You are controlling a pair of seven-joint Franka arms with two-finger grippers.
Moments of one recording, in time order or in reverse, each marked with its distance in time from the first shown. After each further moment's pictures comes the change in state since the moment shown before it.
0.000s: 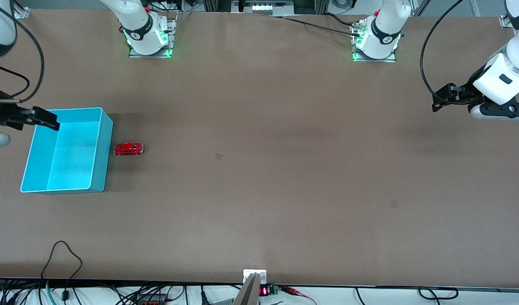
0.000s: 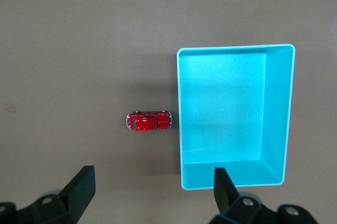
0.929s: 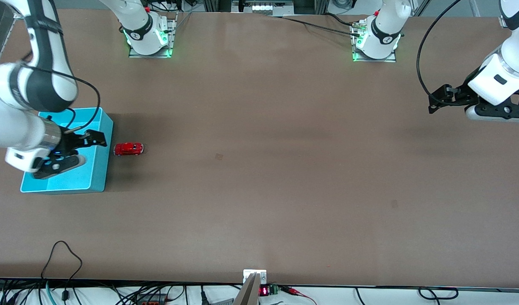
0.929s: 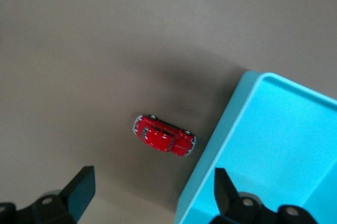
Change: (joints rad) left arm -0.015 0.006 -0.006 0.006 0.000 0.017 -0.002; right arm 0.029 0.123 0.007 -0.237 0.073 0.249 -0.490
